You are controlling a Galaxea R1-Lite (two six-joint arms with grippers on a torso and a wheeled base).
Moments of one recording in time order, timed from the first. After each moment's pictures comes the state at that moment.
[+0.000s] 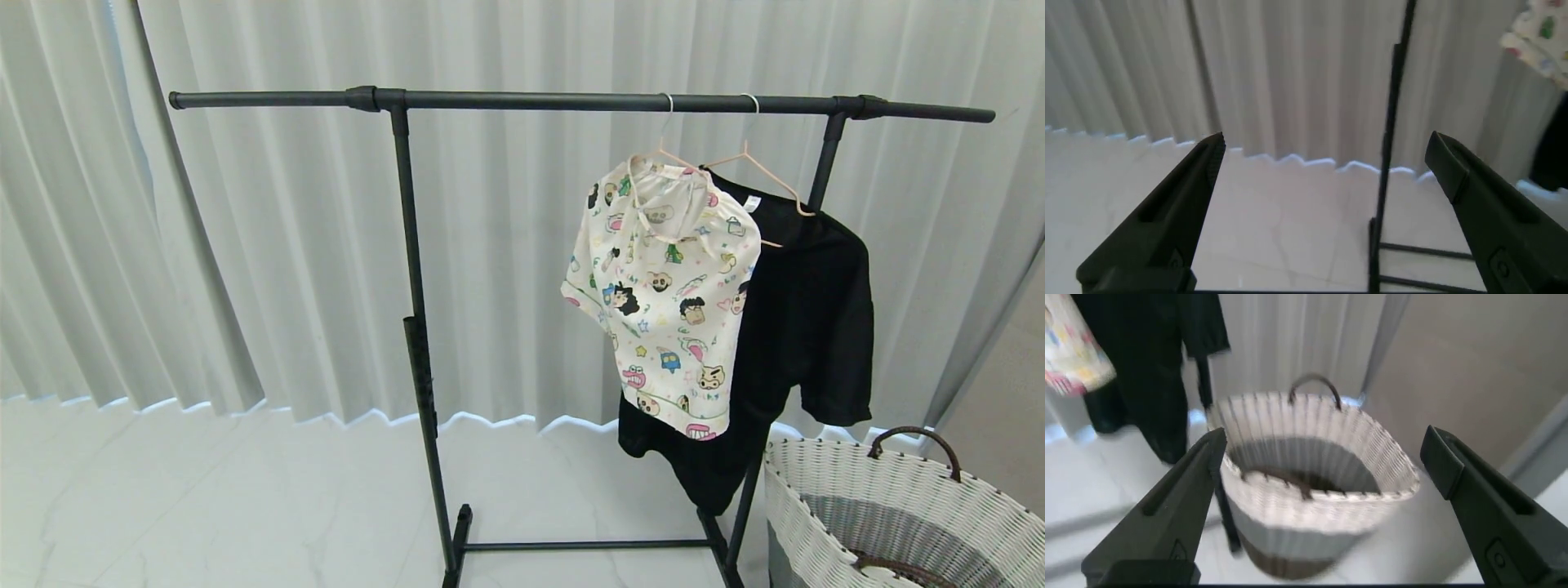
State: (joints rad) left arm 0.00 0.00 0.00 -0.02 0.04 0.10; right arm -0.04 0.13 -0.02 -0.06 -0.30 -0.04
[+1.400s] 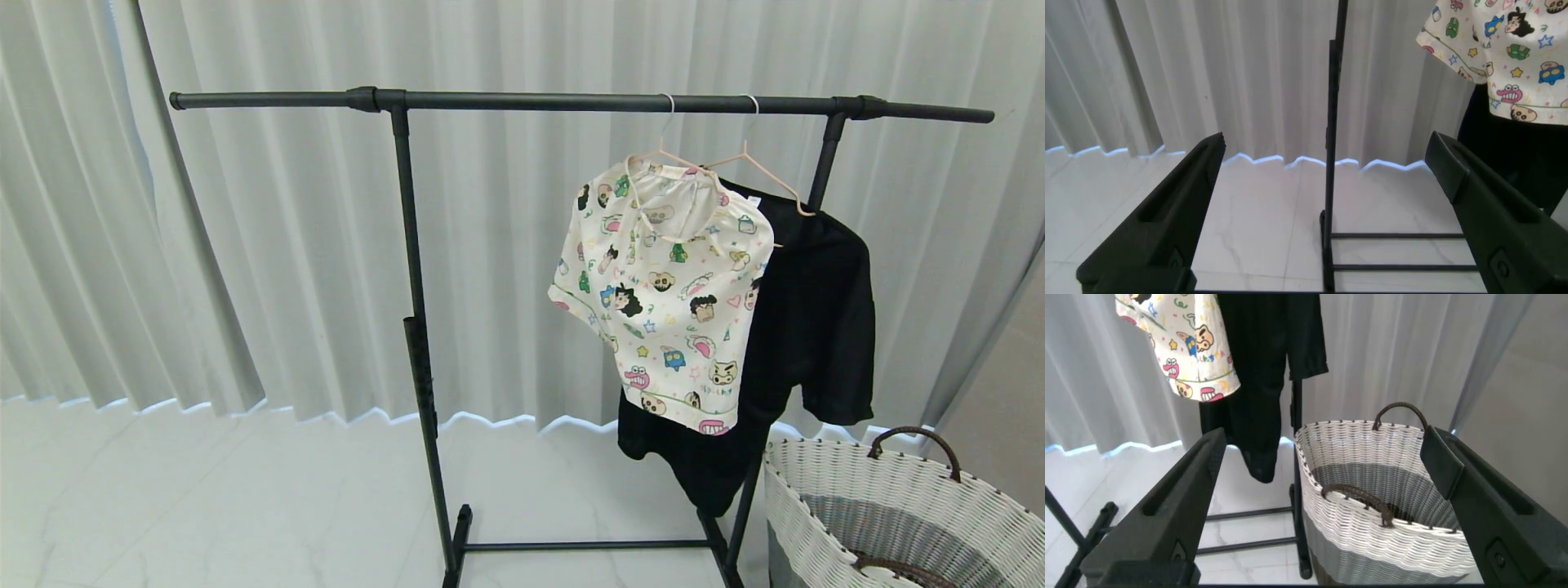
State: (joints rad) left arm 0.00 0.00 0.00 0.00 -0.02 0.05; right arm 0.01 0.00 0.00 0.00 -0.05 0.03
